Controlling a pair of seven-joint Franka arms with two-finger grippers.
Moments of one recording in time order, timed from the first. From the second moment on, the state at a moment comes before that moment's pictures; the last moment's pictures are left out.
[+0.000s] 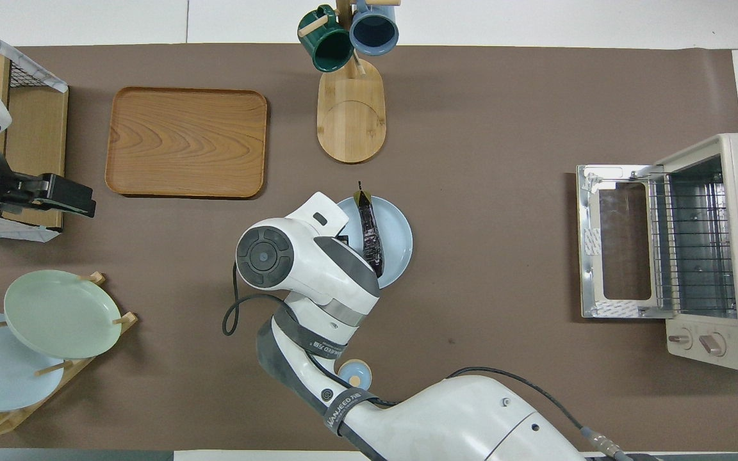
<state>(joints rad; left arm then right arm) -0.09 0.00 -0.05 -1.60 -0.02 1.53 0.01 0.74 0.64 0.05 -1.48 -0.21 2.16 0.88</state>
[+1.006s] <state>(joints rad) -0.06 0.00 -0.05 -1.60 -0.02 1.53 0.00 0.75 0.60 0.05 -1.55 -0.23 2.21 0.91</state>
